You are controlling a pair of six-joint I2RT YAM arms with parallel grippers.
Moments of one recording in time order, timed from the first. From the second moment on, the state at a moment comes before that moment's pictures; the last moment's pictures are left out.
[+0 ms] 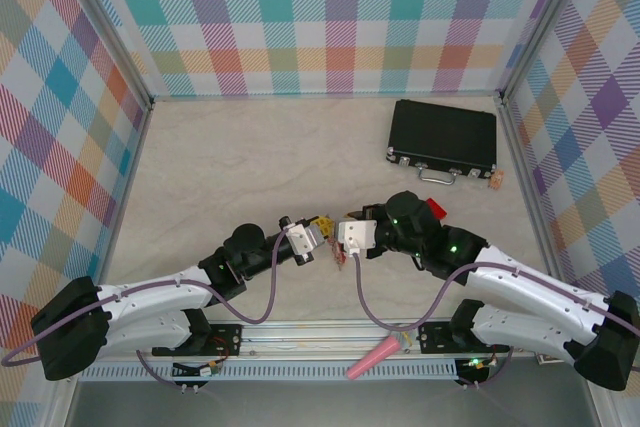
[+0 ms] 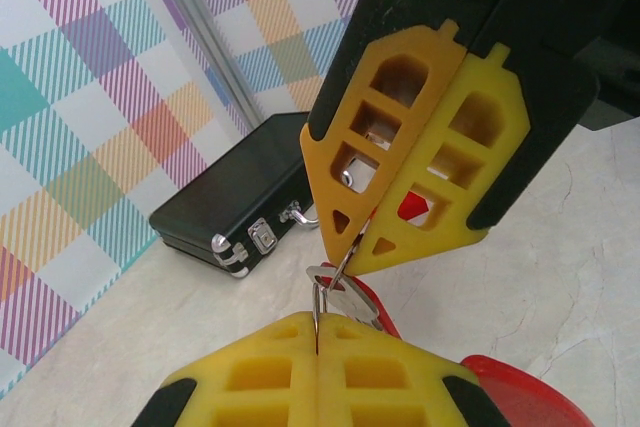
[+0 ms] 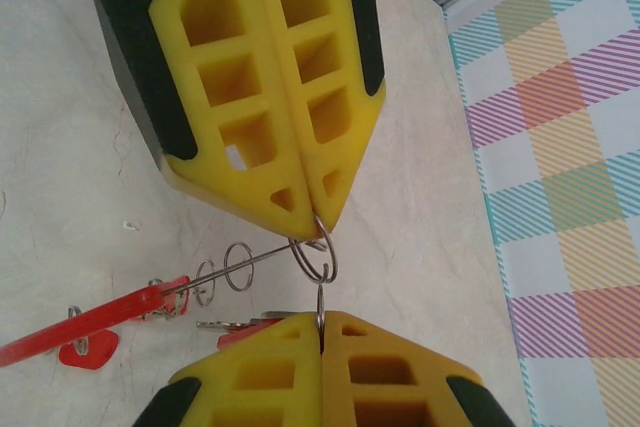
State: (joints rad) left arm -0.97 1.04 0.38 0.61 0.07 0.42; right arm 0.94 0.95 0.75 -0.30 -0.04 -0.89
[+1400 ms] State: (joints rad) left arm -0.97 1.04 0.38 0.60 0.06 0.42; right arm 0.96 0.94 0.73 -0.26 -0.01 -0.89
